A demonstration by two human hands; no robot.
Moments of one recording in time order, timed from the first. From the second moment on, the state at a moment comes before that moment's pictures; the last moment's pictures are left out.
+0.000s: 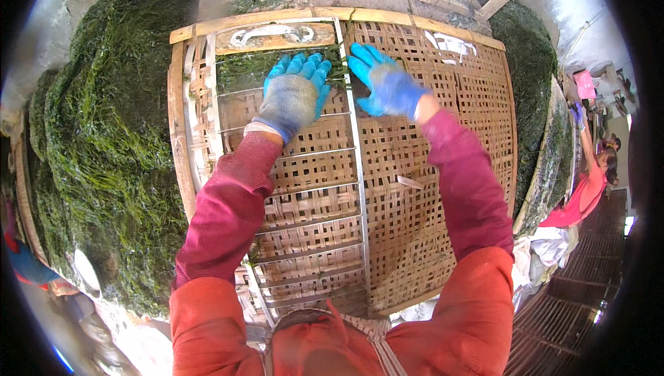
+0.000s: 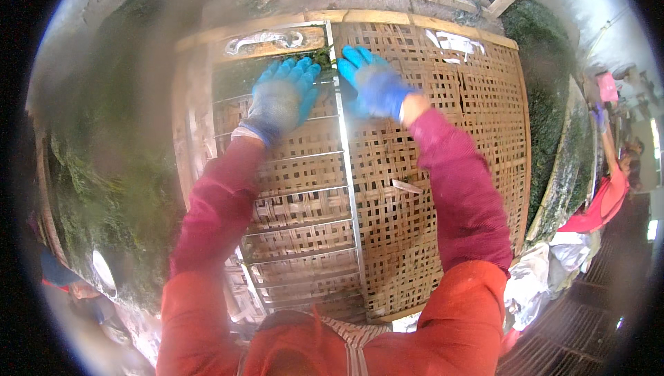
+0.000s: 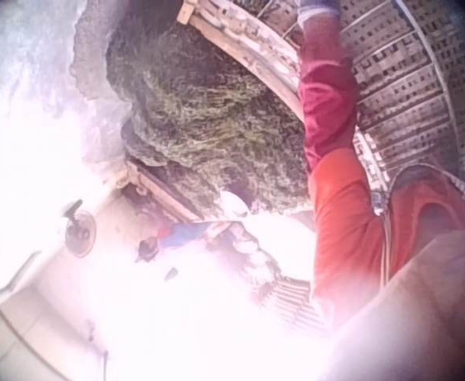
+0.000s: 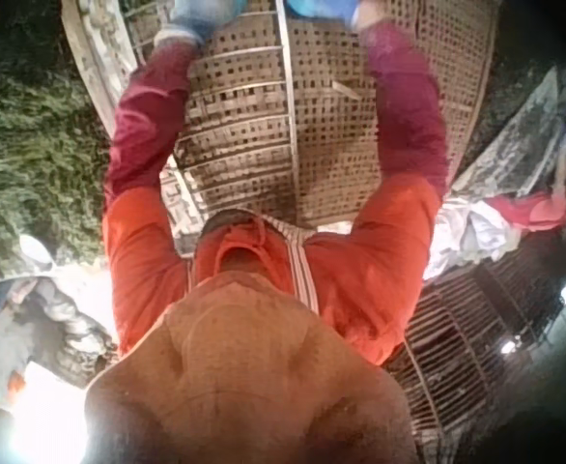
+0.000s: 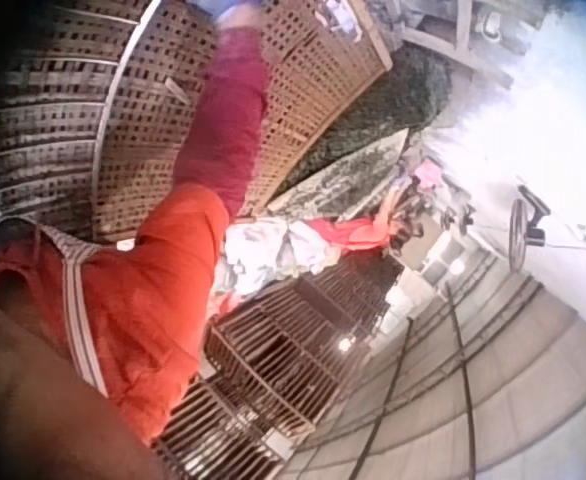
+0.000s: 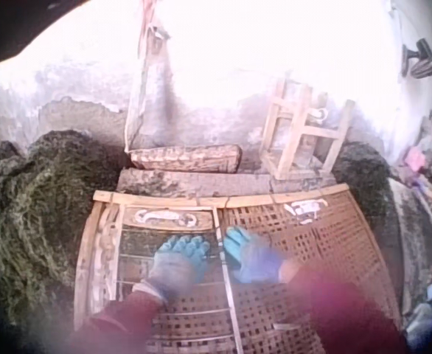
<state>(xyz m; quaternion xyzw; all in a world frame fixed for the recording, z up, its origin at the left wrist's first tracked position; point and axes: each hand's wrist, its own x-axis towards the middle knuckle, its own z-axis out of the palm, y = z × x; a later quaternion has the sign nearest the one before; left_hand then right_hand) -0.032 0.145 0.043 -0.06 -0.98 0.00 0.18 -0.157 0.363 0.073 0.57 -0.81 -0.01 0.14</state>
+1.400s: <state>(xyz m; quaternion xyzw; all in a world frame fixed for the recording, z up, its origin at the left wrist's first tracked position) 0.041 0.076 0.067 0.03 -0.98 -0.04 0.17 -0.088 0.246 0.045 0.40 -0.83 0.30 0.25</state>
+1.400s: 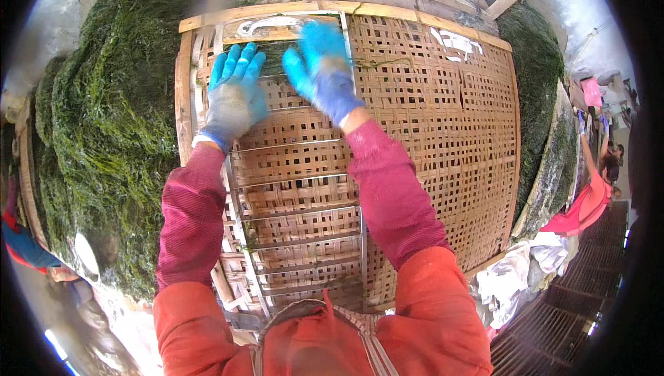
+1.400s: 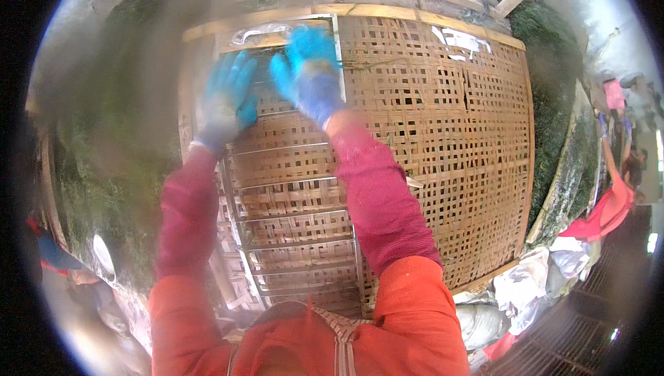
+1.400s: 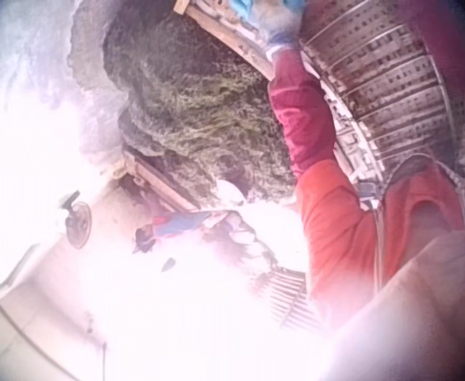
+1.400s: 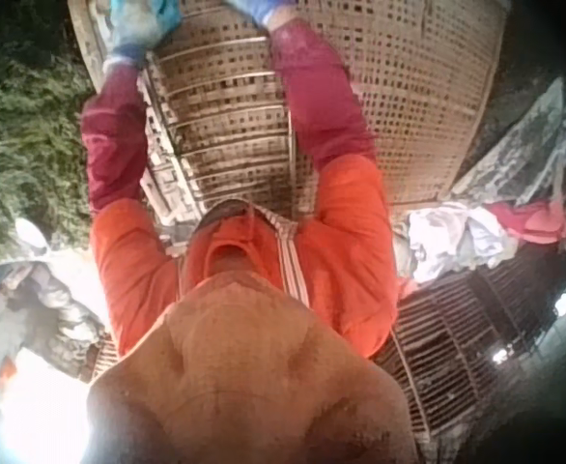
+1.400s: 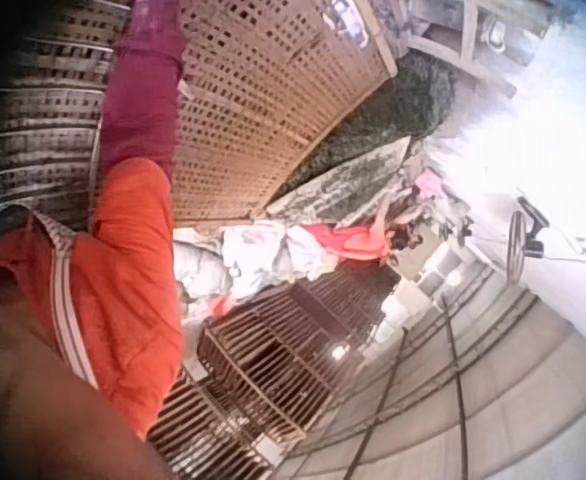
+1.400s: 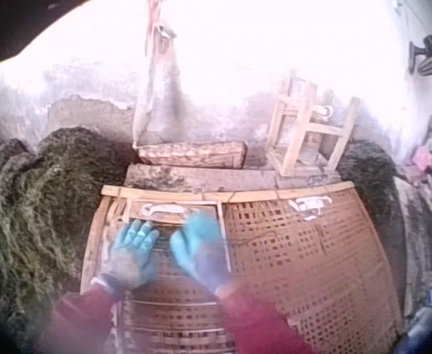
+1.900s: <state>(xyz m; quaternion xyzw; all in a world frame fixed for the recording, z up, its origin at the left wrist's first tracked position) 0.049 0.075 0.061 0.02 -0.90 -0.09 0.43 -0.131 0.219 0.059 0.48 -0.81 0.21 0.25</state>
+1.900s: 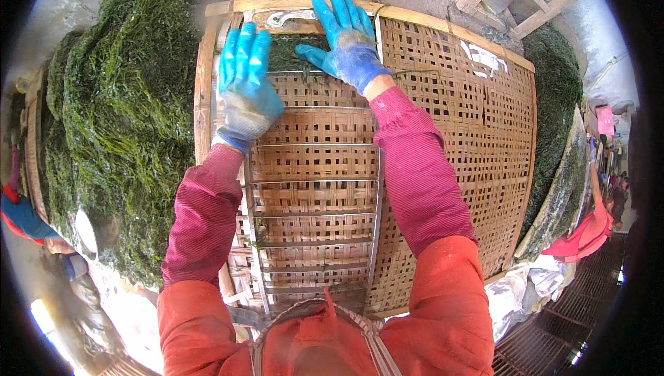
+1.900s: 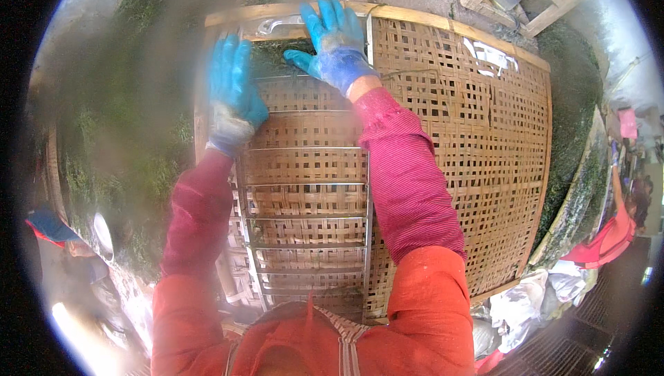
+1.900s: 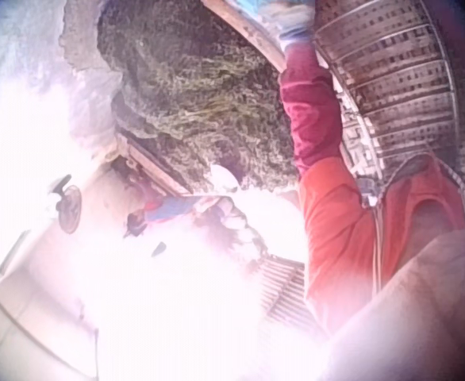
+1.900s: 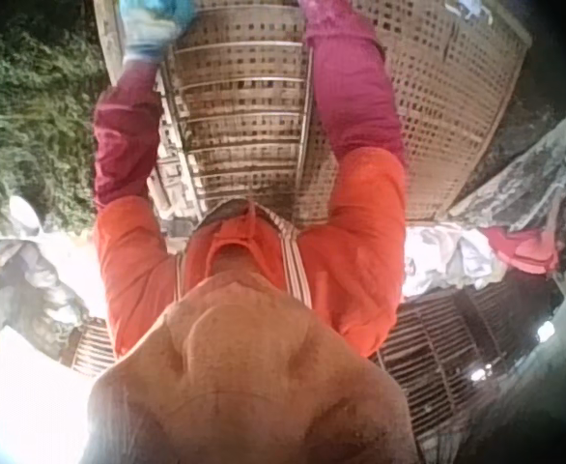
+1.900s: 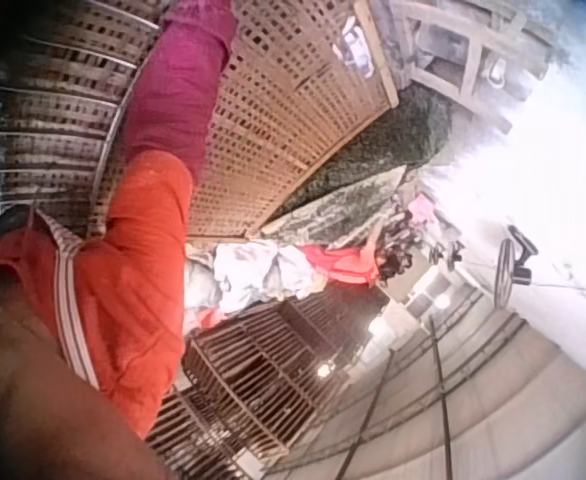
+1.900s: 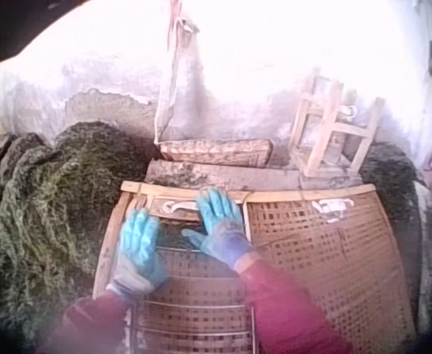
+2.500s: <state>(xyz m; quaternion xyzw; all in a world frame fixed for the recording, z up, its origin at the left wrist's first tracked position) -0.002 0.123 0.059 -0.04 -1.00 0.00 0.09 -0.153 0.352 0.038 0.50 -0.81 0.25 0.18</state>
